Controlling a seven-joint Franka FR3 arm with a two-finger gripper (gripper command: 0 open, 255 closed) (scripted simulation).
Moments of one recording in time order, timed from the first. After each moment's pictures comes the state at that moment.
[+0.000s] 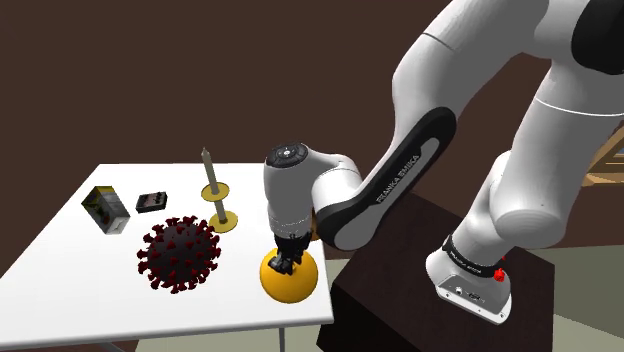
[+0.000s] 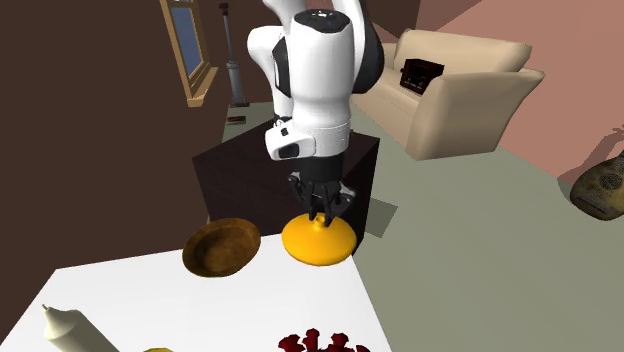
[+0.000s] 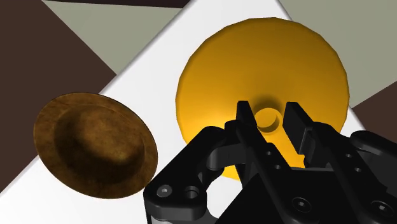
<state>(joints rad) 0.17 0.14 0.57 -2.48 -0.10 2.55 0.77</state>
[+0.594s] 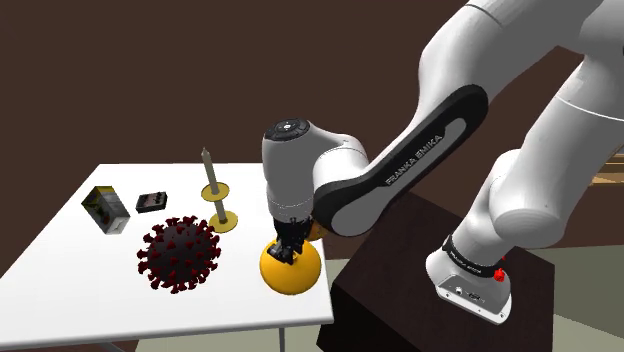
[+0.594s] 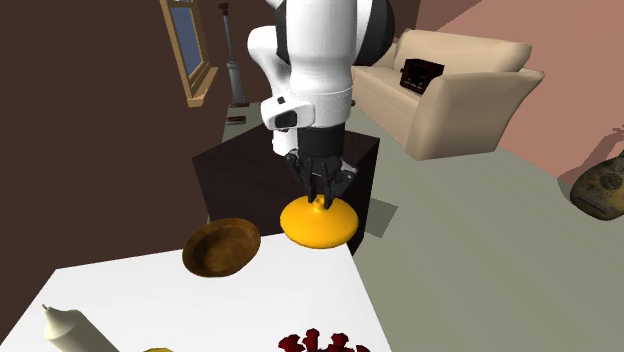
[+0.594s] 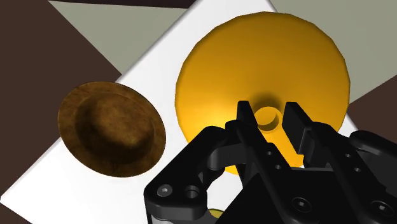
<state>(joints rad) 0.15 0.01 0.59 -2.46 0.03 2.42 0.68</state>
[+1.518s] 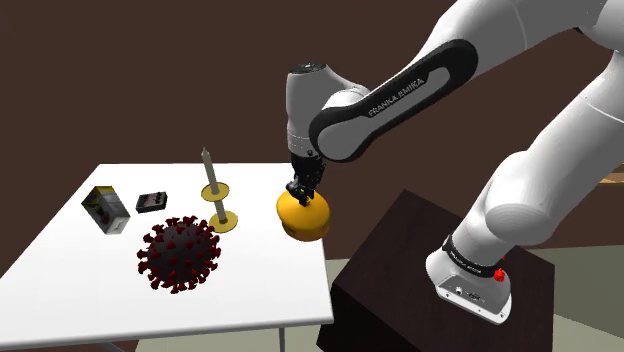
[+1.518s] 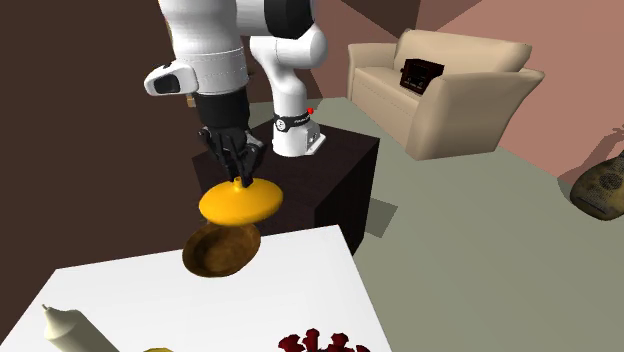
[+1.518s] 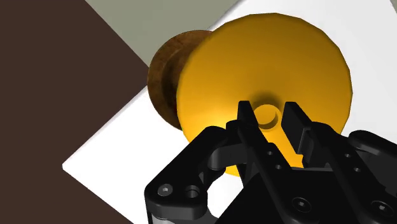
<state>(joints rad) 0.01 -0.12 0.41 -2.47 0.08 2.30 0.32</state>
